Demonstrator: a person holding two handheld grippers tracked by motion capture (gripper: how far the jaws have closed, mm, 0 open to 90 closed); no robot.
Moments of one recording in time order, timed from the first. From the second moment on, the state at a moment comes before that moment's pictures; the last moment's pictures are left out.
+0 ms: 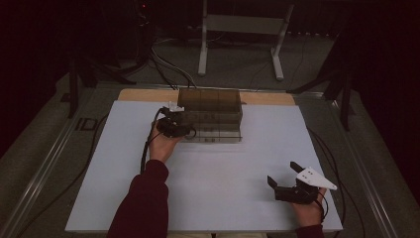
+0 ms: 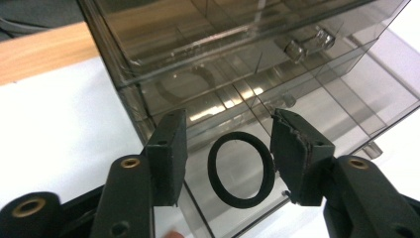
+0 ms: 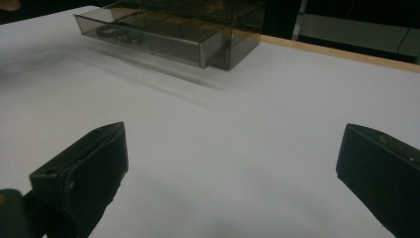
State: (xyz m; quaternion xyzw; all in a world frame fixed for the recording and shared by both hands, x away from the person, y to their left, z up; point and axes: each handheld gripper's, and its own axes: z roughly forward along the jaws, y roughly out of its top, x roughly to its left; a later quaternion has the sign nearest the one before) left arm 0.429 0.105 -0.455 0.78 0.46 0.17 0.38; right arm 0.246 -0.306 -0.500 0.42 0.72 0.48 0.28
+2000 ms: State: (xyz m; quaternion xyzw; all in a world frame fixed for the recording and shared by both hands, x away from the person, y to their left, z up) left arm 0.349 0.177 -0.431 0.77 0.43 0.23 0.42; right arm 0.246 -0.304 -0.500 0.42 0.72 0.48 0.28
